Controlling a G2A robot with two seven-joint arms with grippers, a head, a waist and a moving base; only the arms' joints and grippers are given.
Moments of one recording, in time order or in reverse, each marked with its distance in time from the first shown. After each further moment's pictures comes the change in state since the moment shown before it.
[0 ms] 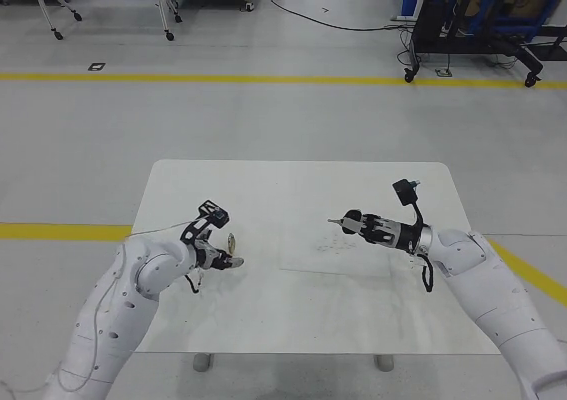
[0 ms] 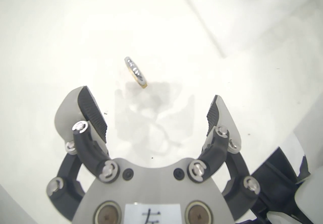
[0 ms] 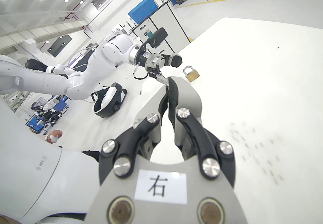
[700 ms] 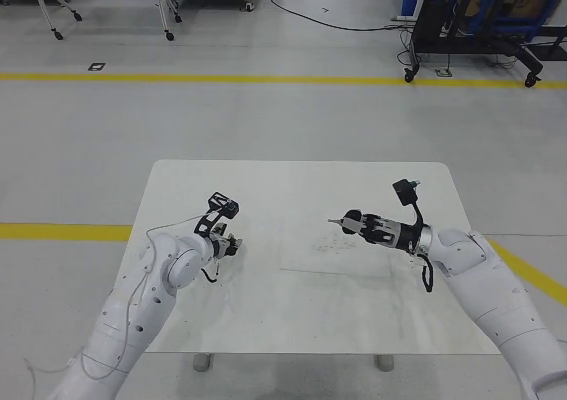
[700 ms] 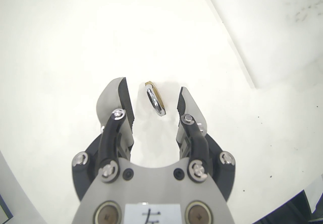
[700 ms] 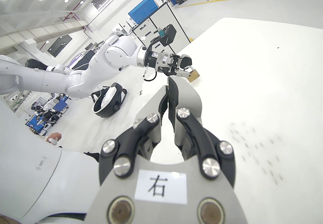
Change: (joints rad) left arm -0.076 -0.034 0.119 0.051 0.101 0.186 0.101; right arm 0.000 0.000 0.000 0.000 0.000 0.000 0.000
